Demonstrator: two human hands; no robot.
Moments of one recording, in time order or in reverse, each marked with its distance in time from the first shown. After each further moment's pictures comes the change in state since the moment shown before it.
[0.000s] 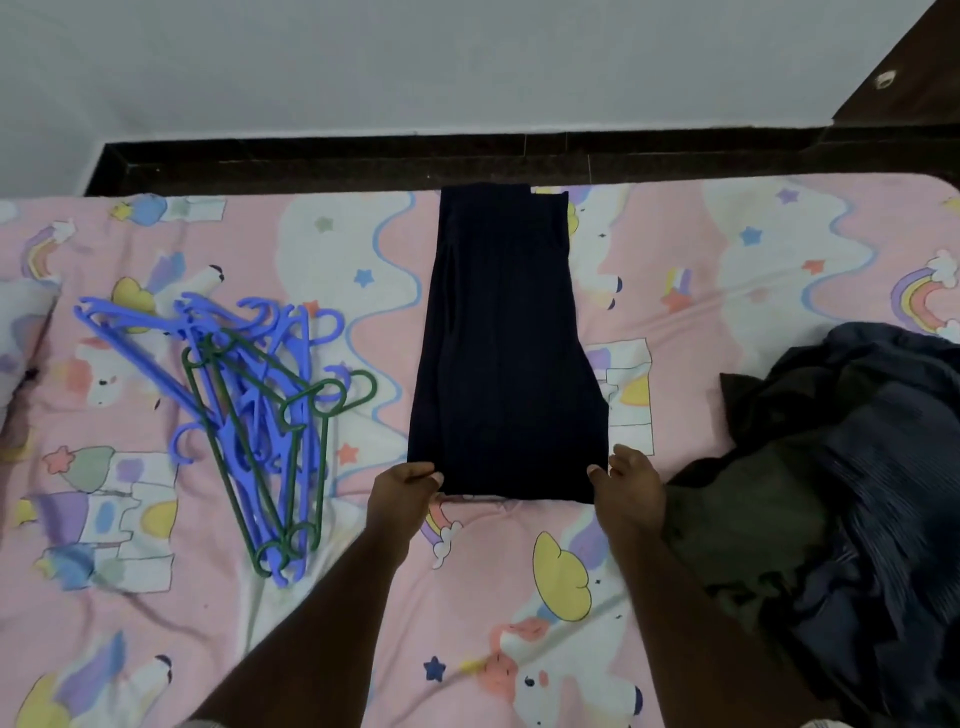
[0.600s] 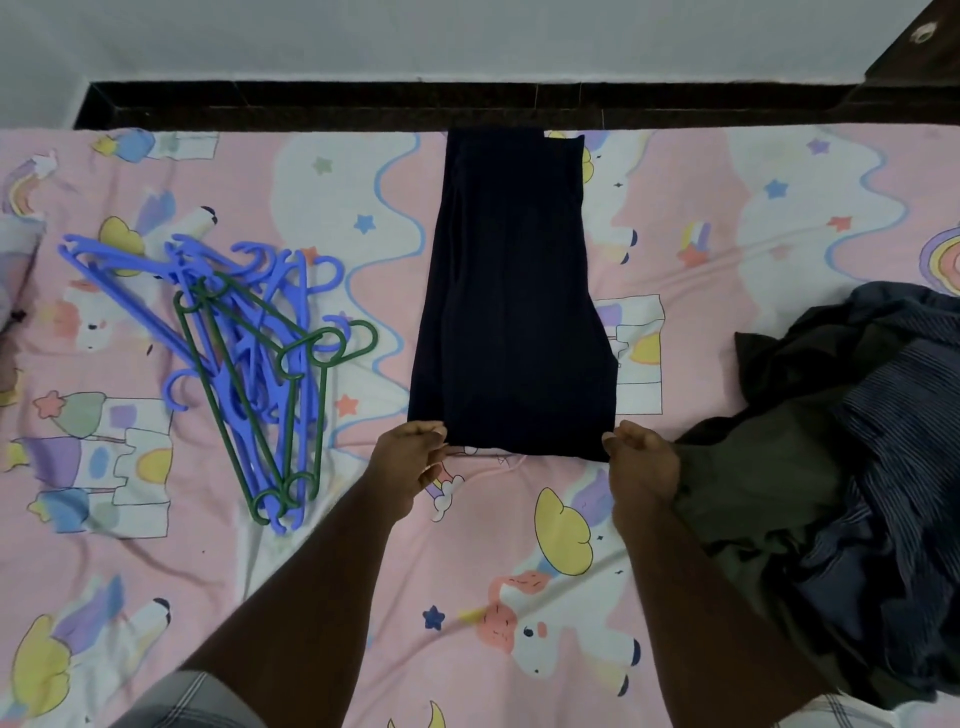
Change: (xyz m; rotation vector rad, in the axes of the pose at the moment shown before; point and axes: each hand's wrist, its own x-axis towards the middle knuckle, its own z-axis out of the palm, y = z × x) left_hand 0.001 -0.012 0.003 -0.339 -0.157 -0.148; right_hand 0.005 0.030 0.009 0.356 0.071 0.157
